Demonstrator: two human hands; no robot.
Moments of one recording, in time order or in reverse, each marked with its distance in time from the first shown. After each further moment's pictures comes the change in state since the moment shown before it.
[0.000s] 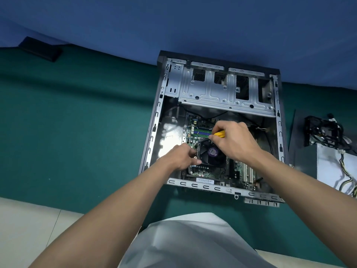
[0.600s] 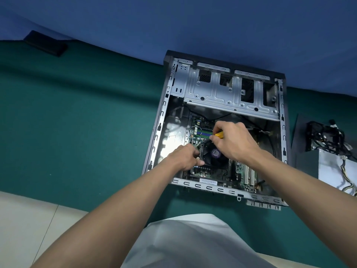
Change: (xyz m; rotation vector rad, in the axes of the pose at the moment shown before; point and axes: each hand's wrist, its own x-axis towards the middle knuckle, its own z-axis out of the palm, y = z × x) left_hand 0.003 0.000 0.003 0.033 0.018 -0.006; right_hand 0.009 -0.010 0.004 -0.163 -0.055 -0.014
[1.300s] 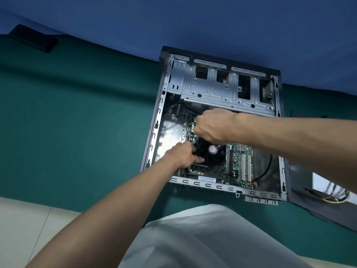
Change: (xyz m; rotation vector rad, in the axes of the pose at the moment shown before) left_hand -0.002 0.003 -0.001 0.042 -0.003 -0.004; right_hand 0.025 -0.057 -0.035 -0.776 -0.387 -0.610
